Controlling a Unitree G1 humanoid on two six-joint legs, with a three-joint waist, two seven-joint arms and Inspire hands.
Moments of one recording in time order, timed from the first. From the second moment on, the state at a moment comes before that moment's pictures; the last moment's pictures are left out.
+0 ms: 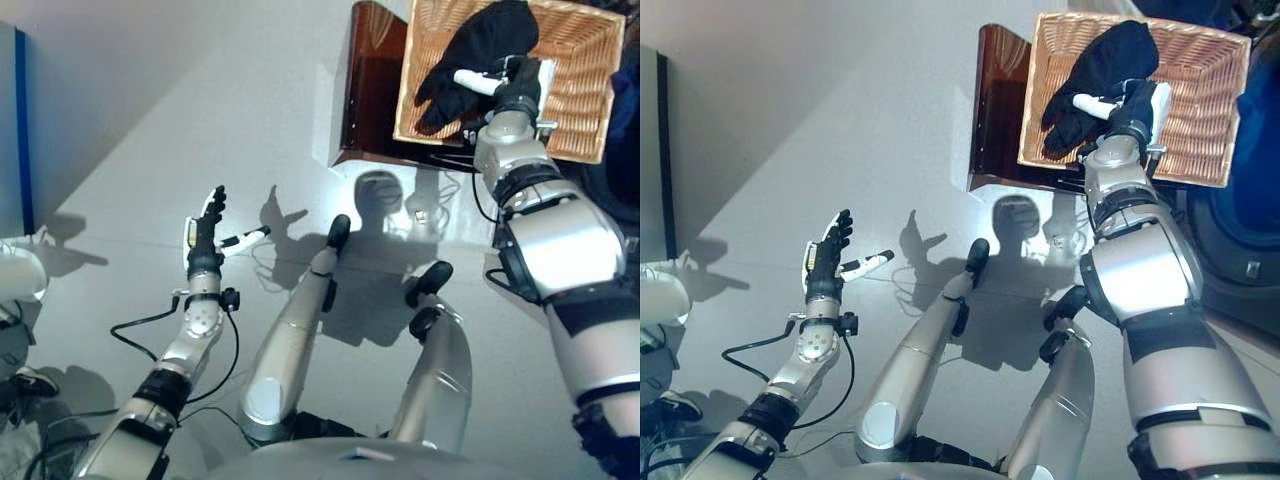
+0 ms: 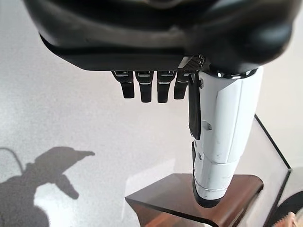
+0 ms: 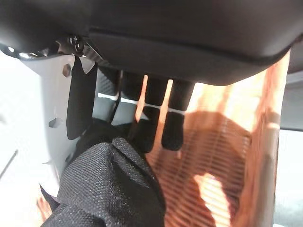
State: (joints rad) left arm -0.18 0.37 -0.33 0.48 -0.17 -0.31 0.48; right arm -1.40 -0.47 0.37 1.56 0.43 -0.06 -0.42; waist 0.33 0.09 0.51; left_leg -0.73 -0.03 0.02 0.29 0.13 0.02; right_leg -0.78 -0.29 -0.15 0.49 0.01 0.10
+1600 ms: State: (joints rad) left arm 0.00 0.29 -0.45 0.67 -0.17 -0.29 0.32; right arm -0.90 -0.25 -0.19 1.24 1.22 -0.45 -0.39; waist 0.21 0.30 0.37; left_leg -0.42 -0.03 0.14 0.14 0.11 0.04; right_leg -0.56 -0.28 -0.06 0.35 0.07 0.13
